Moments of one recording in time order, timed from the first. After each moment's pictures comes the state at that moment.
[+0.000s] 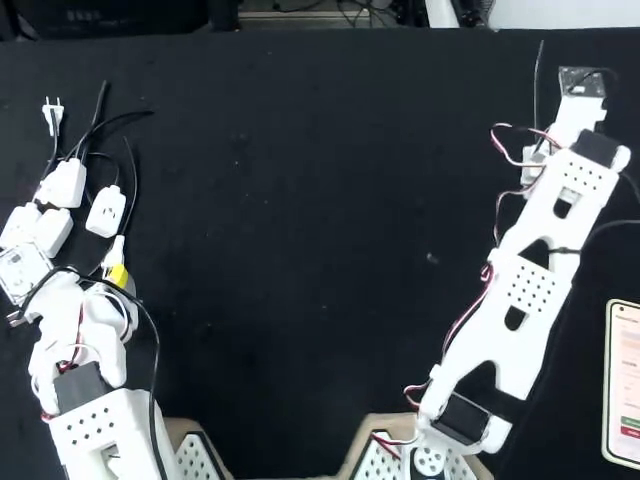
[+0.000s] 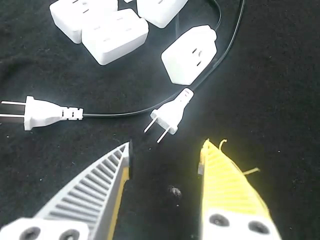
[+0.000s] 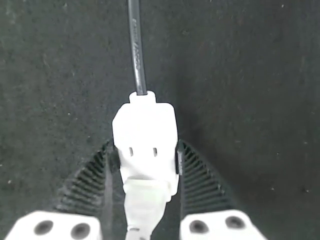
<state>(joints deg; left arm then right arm) -31.4 -88.7 87.2 48.9 9.5 30.4 75.0 -87.0 84.6 21.7</state>
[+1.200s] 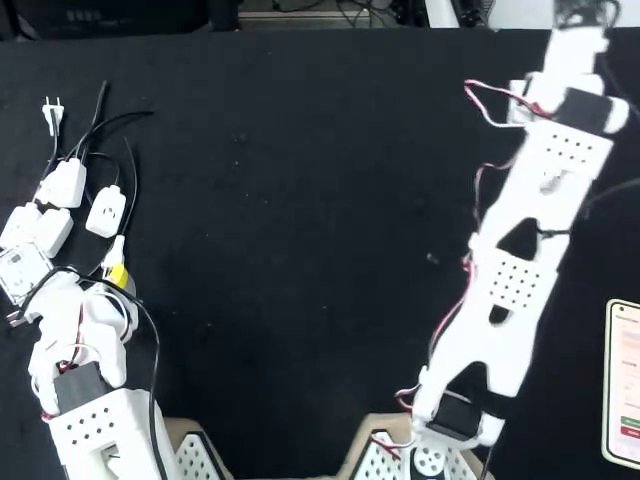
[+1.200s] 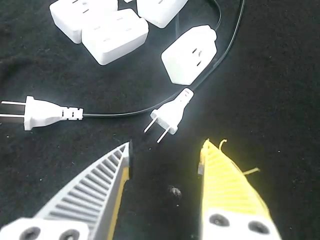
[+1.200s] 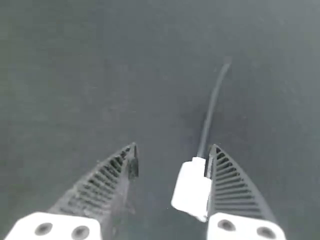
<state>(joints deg) -31.4 -88.7 87.2 48.9 9.5 20.2 56.7 -92.6 92.0 17.7</state>
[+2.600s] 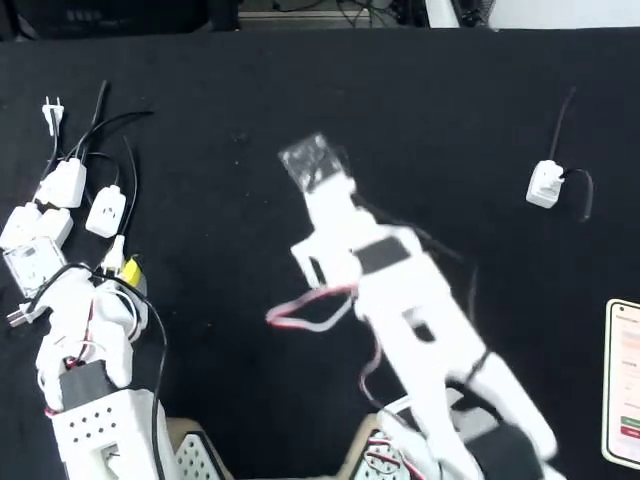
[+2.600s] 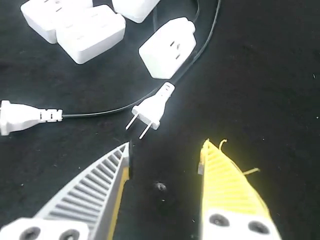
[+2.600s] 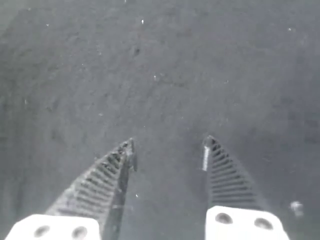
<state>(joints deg) -27.1 -88.7 87.2 48.9 9.5 -24.4 -30.9 53.9 43.4 5.1</state>
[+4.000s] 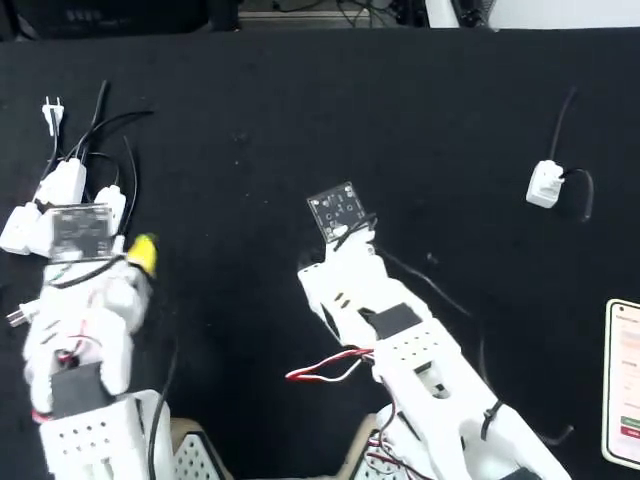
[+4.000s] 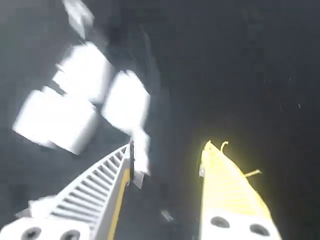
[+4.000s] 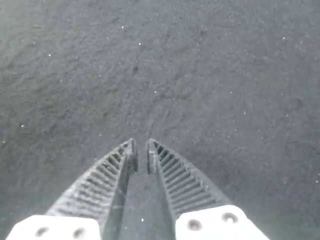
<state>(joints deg) -21.6 -88.3 71.0 52.5 -13.9 -24.7 -42.2 77.2 19.1 1.9</state>
